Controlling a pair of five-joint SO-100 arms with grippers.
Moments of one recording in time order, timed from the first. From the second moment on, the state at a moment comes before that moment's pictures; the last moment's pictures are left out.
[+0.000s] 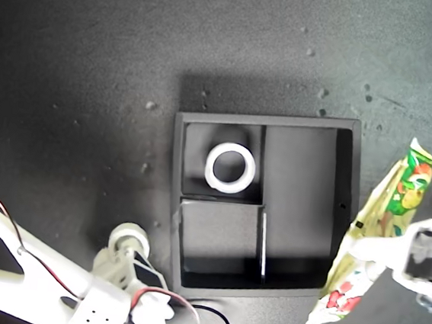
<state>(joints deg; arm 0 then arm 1) 28.7 37.6 32.3 103.8 -73.8 -12.5 91.3 83.9 61.7 33.0</state>
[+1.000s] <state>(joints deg) 17.8 33.1 -4.1 104.2 -48.9 -6.4 78.0 33.9 93.3 54.4</state>
